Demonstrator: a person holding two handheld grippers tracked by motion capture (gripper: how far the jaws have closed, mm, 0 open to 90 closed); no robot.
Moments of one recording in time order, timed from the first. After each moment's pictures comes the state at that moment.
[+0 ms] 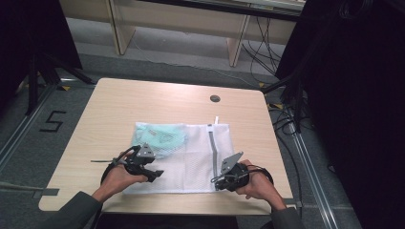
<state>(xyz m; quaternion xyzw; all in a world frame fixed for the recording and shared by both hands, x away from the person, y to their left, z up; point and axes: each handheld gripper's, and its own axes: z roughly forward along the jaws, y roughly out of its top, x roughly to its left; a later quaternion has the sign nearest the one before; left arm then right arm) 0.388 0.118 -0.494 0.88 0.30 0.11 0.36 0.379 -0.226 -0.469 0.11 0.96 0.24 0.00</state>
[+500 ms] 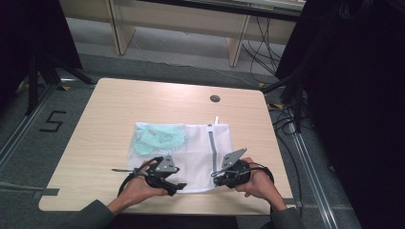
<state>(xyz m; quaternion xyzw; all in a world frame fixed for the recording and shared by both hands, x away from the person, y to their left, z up) 0.351 0.040 -0.493 0.87 0.21 0.07 0.44 0.378 -0.224 -0.453 0.14 0.95 0.27 0.01</state>
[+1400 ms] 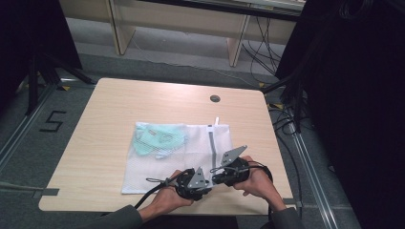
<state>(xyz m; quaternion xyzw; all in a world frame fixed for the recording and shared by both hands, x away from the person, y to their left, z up) 0.342 -0.028 -0.513 0.88 0.13 0.12 0.44 0.380 -0.220 -0.448 0.15 0.95 0.29 0.01</state>
